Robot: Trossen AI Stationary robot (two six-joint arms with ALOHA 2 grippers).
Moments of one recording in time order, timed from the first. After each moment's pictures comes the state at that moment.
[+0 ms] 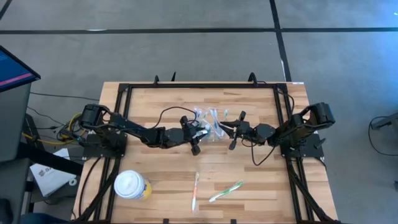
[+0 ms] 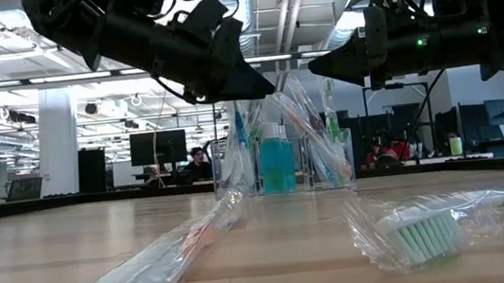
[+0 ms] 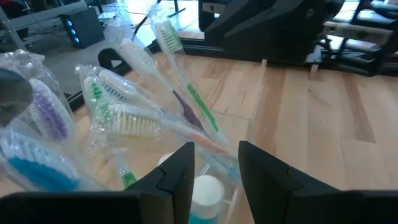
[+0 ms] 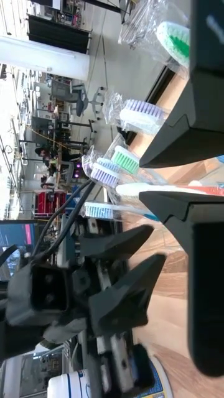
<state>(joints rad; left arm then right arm) -0.11 1.71 0.77 0.62 -0.52 -0.11 0.07 1.63 0.26 1.45 0.42 -0.04</state>
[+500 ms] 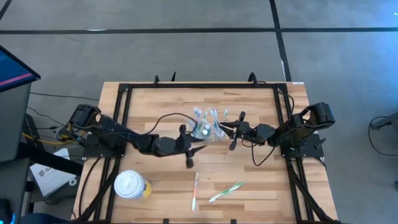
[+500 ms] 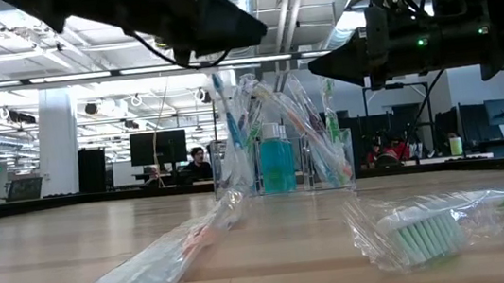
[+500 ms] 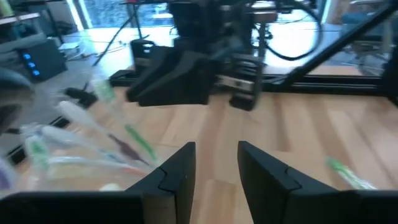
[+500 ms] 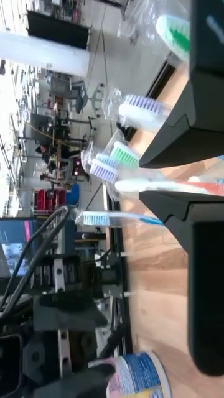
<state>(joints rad) -0.26 1.60 0.77 0.60 -0.52 -0.05 0.07 1.63 0.26 1.44 0.41 -0.04</state>
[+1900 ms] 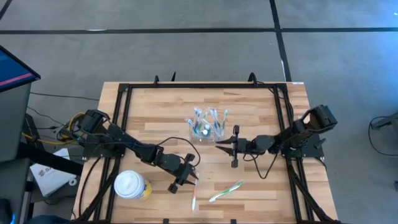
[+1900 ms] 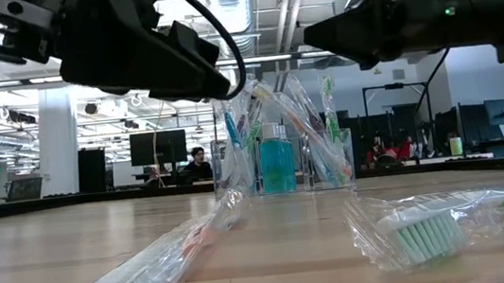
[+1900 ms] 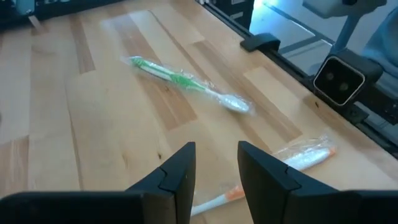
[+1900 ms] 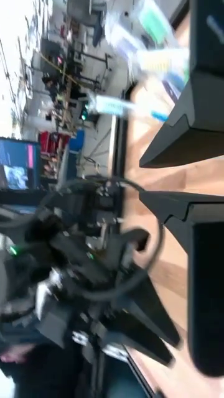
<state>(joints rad) -0.38 1.73 0.77 0.46 0.05 0.09 0.28 1.63 0.34 1.36 0.36 -0.11</state>
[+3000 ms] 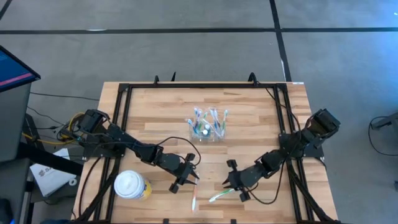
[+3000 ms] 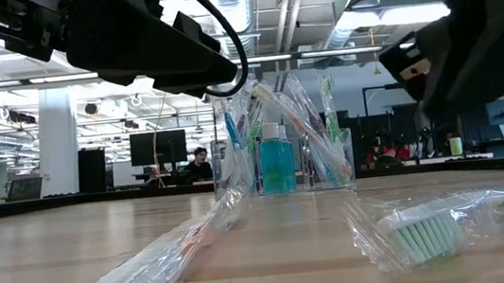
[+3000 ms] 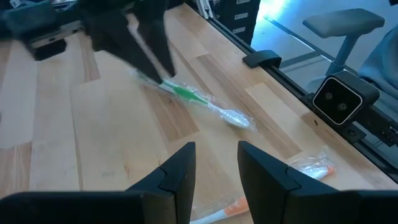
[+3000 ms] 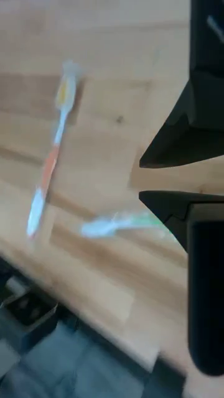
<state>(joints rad) -0.38 1.73 0.77 0.50 0.05 0.05 0.61 1.64 0.67 0.28 0.20 0.21</state>
